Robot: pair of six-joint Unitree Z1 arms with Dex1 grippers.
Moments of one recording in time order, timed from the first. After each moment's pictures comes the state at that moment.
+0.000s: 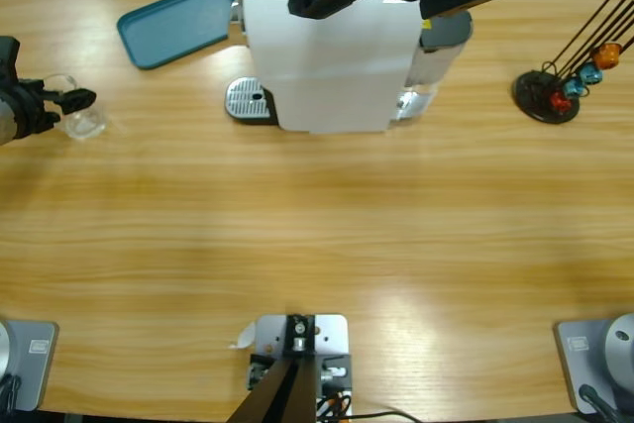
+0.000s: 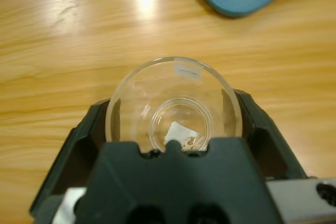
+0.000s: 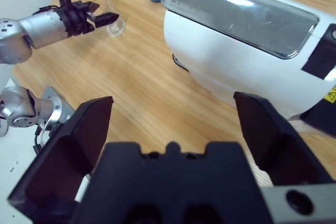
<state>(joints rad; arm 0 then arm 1) -0.42 1.61 -0.34 -0.54 0.30 -0.08 0.87 1.53 -1.38 0.52 0.07 0.40</state>
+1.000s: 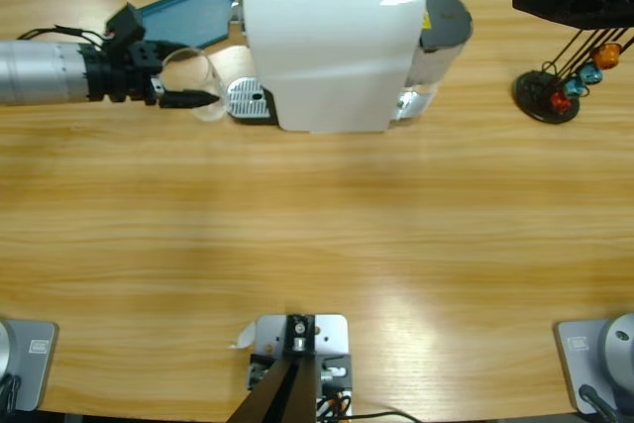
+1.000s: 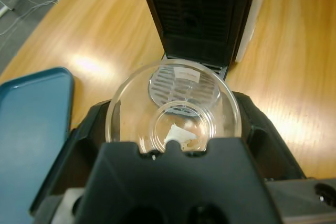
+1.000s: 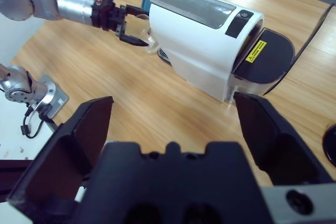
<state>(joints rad) -0.42 1.82 -0.60 -0.57 -0.57 0.64 0.87 1.15 -1.21 0.62 -0.01 0.30</state>
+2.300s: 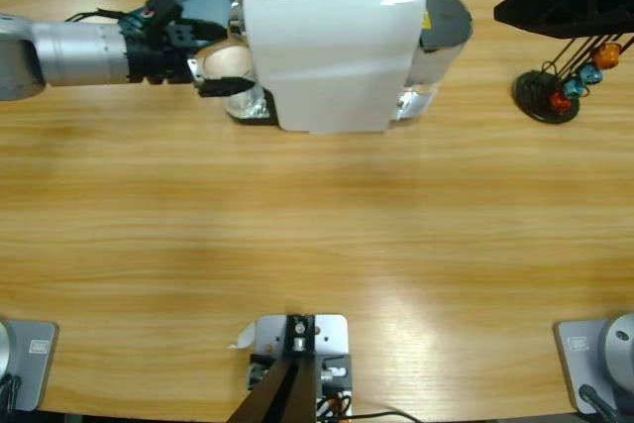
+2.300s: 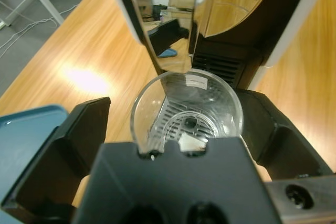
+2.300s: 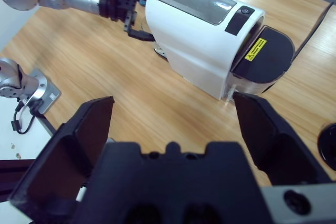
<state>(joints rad) -0.49 1.89 -0.69 -0.65 -0.58 0.52 0.87 1.19 -1.23 0.64 -0.02 0.28</state>
